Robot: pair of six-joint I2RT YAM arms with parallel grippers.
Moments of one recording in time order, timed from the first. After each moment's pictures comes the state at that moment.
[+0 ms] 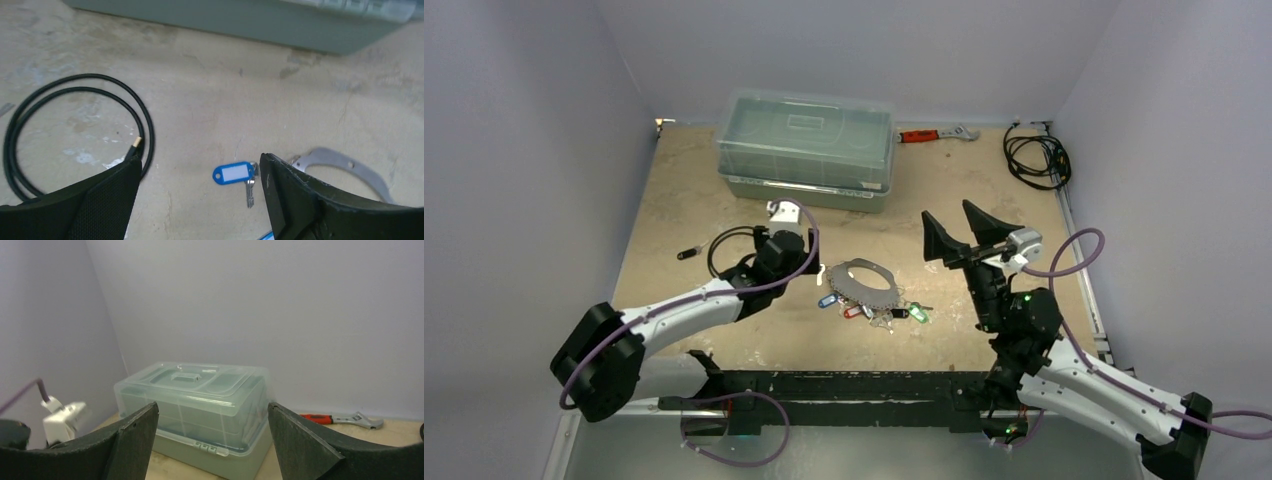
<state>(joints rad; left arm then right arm) -0.74 1.21 0.63 -0.01 -0.58 -0.46 0.93 0.57 0.43 0.68 0.56 -0.09</state>
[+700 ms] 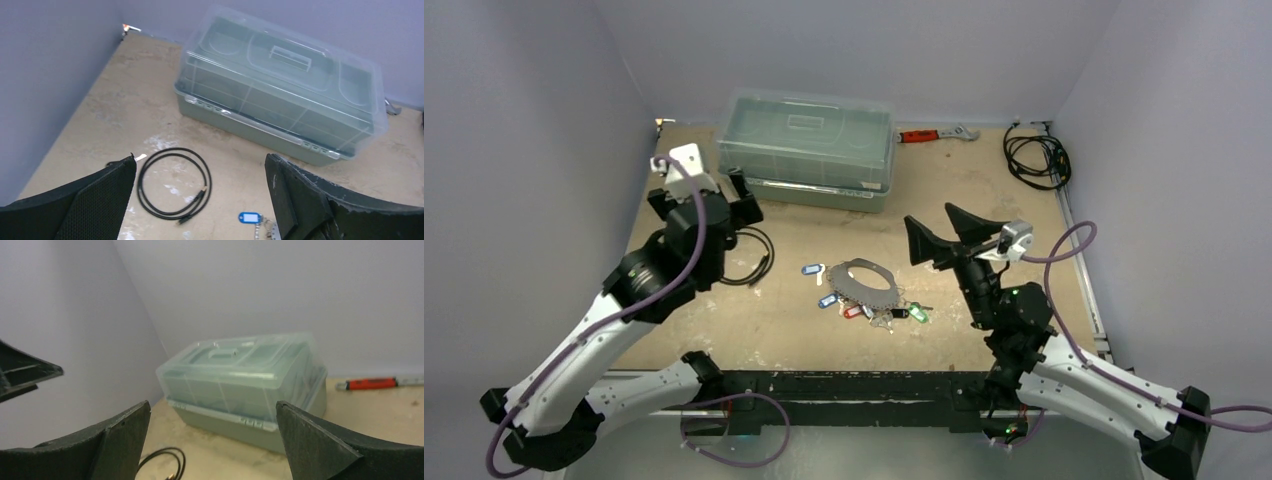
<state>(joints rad) -0.78 0.91 1.24 -0.71 -0.93 -0.48 0.93 0.62 0.44 0.65 0.51 0.14</state>
